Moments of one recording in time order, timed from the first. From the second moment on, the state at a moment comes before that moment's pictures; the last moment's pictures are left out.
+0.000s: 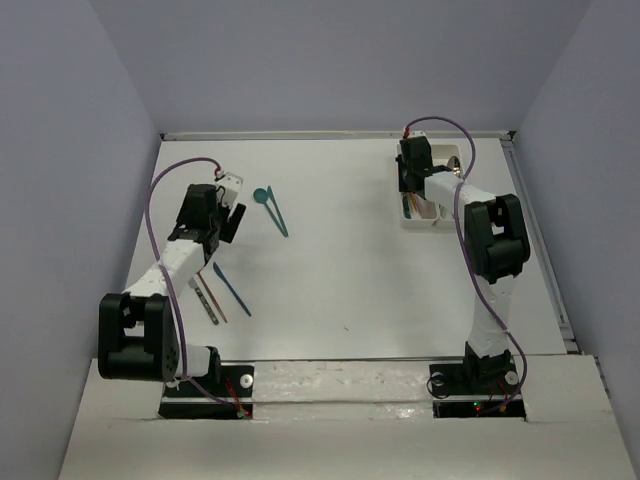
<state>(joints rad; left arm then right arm) -0.03 1.33 0.77 -0.06 -0.20 0.43 0.26 2.09 1.55 -0.20 0.32 0.11</state>
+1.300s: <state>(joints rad) -0.27 1.99 1.29 -0.14 -0.15 0.03 0.26 1.84 1.34 -0.28 0.32 0.17</state>
